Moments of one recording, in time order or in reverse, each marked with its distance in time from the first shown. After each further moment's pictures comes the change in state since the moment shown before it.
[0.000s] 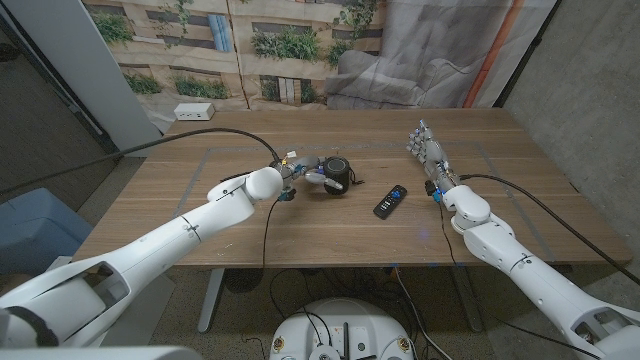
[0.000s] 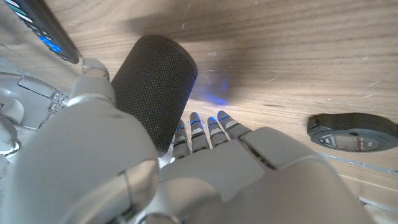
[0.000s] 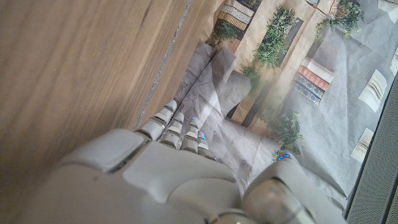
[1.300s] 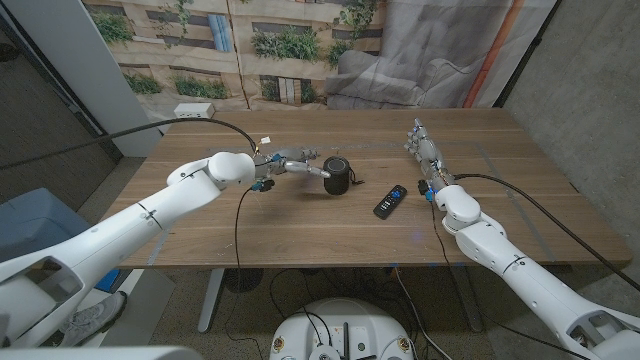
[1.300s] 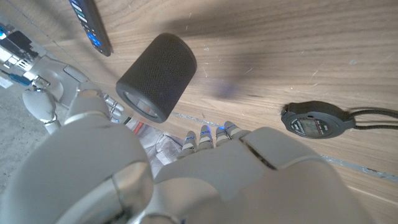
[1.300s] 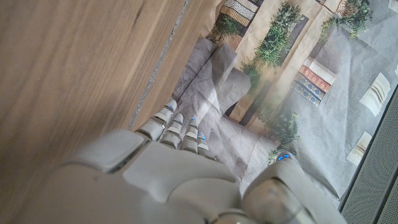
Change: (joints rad) left arm 0.025 0.156 -0.119 -0.086 -0.213 -0.060 -0.153; left_hand -0.168 0.050 -0.026 0.046 0.012 -0.191 0.089 -0.015 0.000 -0.221 0.078 0.009 -0.025 -0.161 0.070 0.006 0.000 -0.175 0.010 0.005 0.000; right arm -0.015 0.018 -0.014 -0.069 -0.068 -0.050 -0.115; right_hand 0.000 0.000 -0.003 -0.003 0.000 -0.005 -0.005 0.000 0.000 -0.011 0.000 0.000 0.000 -0.015 0.007 -0.004 0.000 0.000 0.000 0.000 0.000
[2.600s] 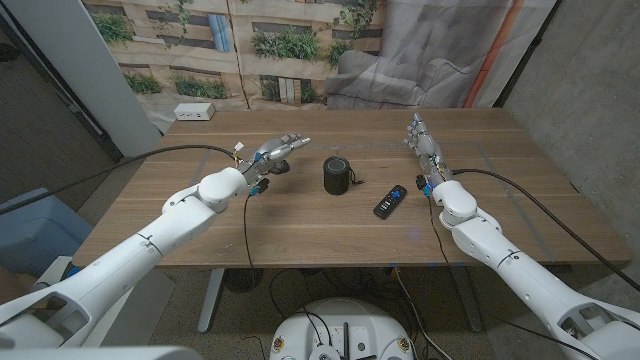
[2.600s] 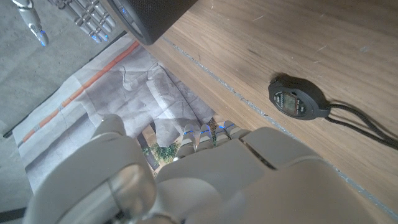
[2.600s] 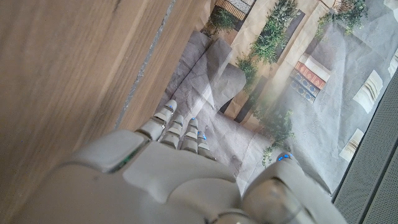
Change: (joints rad) left arm 0.202 -0.110 -0.173 0.115 -0.188 -0.232 0.322; left_hand -0.194 0.180 0.025 0.105 0.007 0.082 -0.011 0.016 -0.002 0.013 -0.038 0.004 -0.009 0.009 -0.042 0.004 0.002 0.032 -0.030 0.008 0.000; right arm 0.044 0.034 -0.004 0.053 -0.012 0.034 0.003; right_hand -0.008 0.008 -0.010 0.010 0.000 0.012 -0.011 0.000 0.000 0.008 -0.014 0.000 0.000 0.013 -0.002 0.005 0.000 -0.018 0.003 0.000 0.000
